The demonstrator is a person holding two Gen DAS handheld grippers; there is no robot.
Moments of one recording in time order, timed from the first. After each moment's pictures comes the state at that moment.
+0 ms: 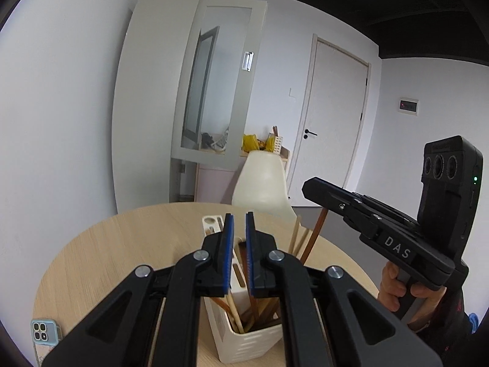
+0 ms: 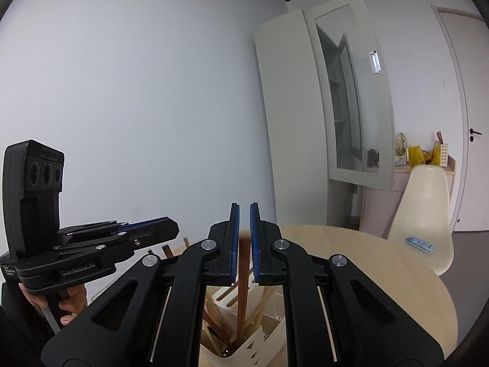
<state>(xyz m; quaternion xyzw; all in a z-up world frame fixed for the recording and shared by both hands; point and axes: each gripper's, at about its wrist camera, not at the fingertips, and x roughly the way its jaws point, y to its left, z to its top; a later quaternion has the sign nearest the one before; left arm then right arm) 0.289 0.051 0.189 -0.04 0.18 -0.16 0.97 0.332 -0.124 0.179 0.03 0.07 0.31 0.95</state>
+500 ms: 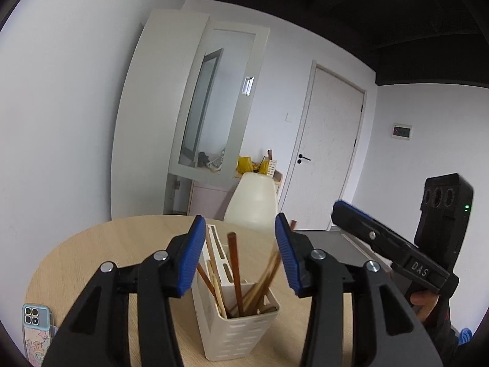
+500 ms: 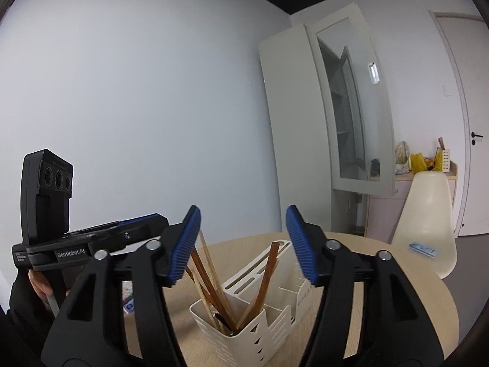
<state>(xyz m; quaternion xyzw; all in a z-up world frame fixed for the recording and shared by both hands) 0.238 0.063 0.189 -0.08 0.12 -0.17 0.97 0.286 -0.151 0.170 0.05 0.04 0.32 0.94</state>
